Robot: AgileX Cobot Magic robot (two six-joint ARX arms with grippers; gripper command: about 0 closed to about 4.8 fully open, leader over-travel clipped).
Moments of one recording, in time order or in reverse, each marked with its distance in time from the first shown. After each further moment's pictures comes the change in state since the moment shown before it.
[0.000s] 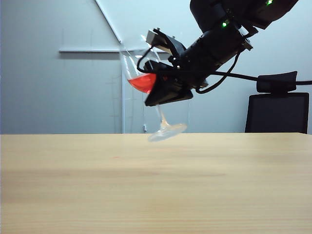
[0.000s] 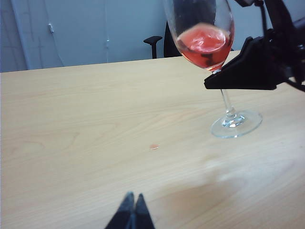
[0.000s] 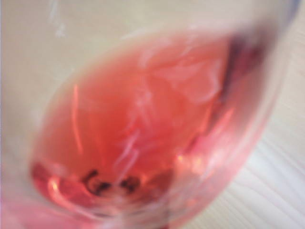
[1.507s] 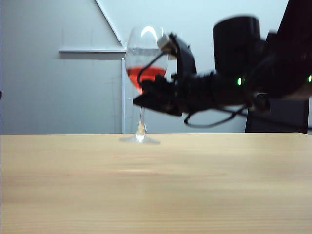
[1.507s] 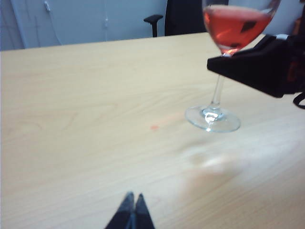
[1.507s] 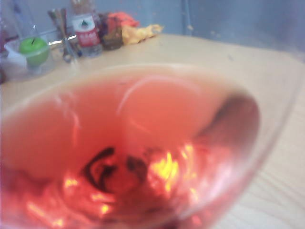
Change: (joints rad) left arm 0.000 0.071 0.000 0.000 0.000 0.000; right arm 0.027 0.148 -0.332 0.948 -0.041 0.208
